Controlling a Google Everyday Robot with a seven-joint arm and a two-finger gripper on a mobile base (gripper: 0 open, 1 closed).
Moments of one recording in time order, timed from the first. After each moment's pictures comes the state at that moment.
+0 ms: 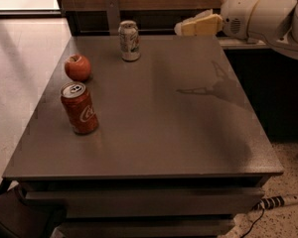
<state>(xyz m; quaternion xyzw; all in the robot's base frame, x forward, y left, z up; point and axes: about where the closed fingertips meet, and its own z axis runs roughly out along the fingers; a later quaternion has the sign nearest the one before) 0.696 -0.137 1.017 -0.36 0.64 0.19 0.65</state>
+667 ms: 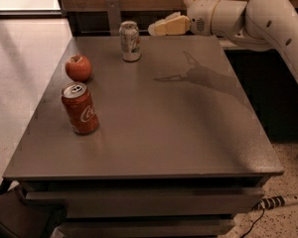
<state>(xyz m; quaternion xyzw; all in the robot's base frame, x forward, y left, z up) 0.757 -0.067 0.985 -0.39 0.64 0.25 0.62</state>
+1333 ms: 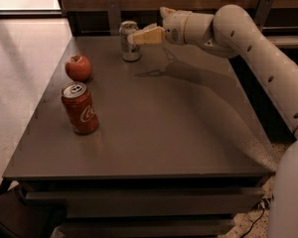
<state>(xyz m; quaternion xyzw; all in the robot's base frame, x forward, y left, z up) 0.786 -0.006 0.943 -0.38 0.64 0.29 0.60</state>
